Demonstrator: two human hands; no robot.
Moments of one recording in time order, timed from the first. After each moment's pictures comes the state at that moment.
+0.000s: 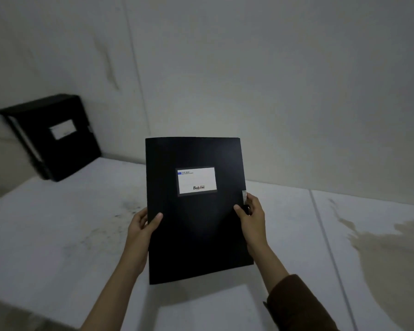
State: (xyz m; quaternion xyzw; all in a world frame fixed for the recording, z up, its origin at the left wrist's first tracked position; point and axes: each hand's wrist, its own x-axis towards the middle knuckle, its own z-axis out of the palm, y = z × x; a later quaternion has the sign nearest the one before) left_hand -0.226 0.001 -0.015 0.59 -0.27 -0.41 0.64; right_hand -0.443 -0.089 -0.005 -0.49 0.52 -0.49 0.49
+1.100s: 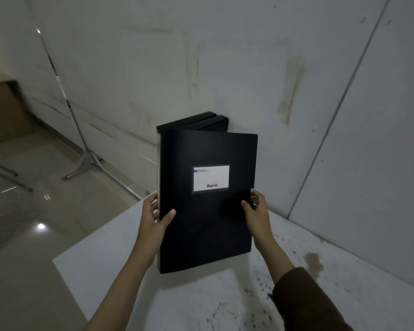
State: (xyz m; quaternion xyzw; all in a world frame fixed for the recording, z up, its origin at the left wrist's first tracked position) left_hand 0.174 -0.031 0.026 0.67 -0.24 -0.21 0.67; right_hand 0.029 -0.204 0.017 -0.61 0.44 -0.35 0.56
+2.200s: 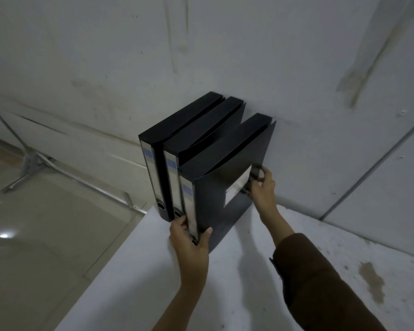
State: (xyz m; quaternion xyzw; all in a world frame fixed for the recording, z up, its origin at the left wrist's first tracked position) left_hand 0.276 -0.164 -0.069 0.71 -0.23 -0.18 0.64; right_hand 0.198 -0.337 -0.038 -0.56 0.56 -0.36 0.49
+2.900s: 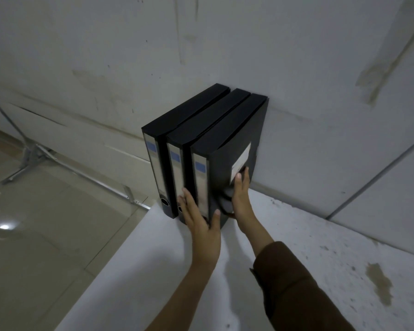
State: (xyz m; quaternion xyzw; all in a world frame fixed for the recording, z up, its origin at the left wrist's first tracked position) left_hand 0.282 -0.190 -0.060 0.70 -0.30 -0.23 0.60; right_hand 0.247 -0.295 -0.054 -0.54 0.47 -0.35 0.60
